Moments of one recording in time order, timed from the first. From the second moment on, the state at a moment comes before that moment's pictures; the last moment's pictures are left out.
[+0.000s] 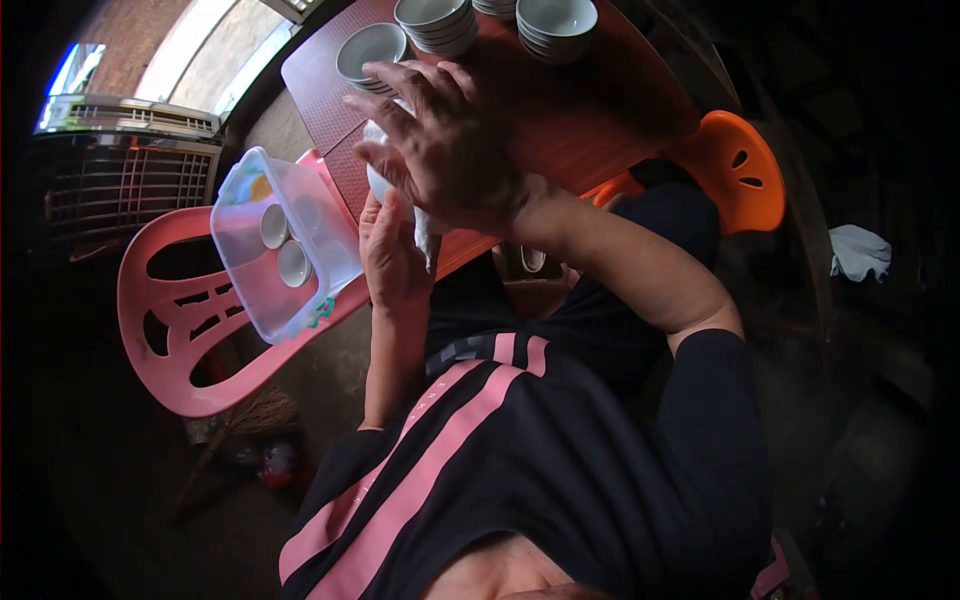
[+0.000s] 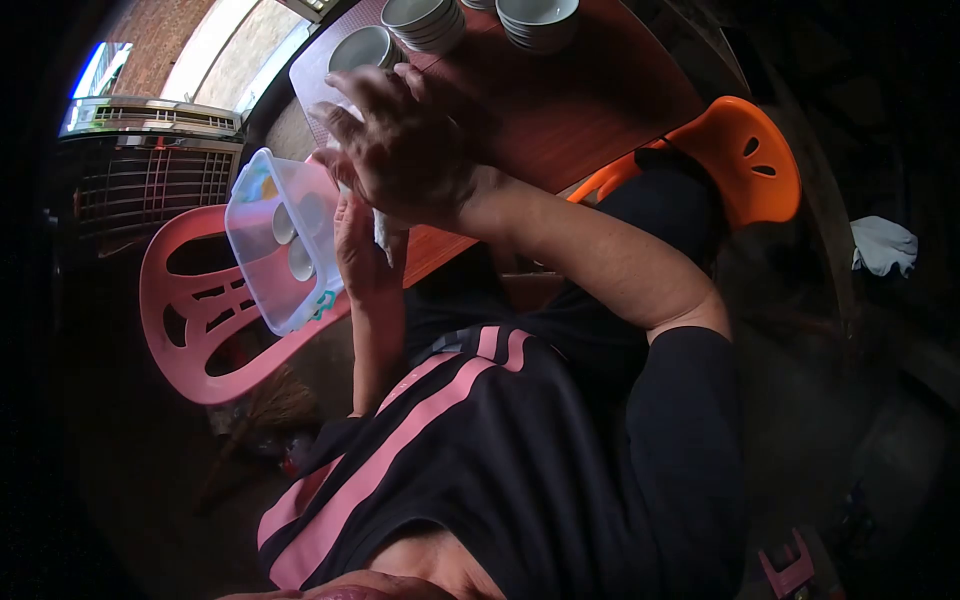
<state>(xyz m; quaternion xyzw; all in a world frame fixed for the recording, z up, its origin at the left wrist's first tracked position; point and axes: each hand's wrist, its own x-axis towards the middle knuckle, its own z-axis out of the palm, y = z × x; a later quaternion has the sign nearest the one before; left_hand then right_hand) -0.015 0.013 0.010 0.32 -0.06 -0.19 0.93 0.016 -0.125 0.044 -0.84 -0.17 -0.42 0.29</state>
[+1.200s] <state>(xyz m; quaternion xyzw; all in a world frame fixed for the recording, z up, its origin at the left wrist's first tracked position) 0.002 0.029 0.021 0.22 -0.04 -0.12 0.97 0.009 -0.144 0.066 -0.80 -0.33 -0.21 0.46</state>
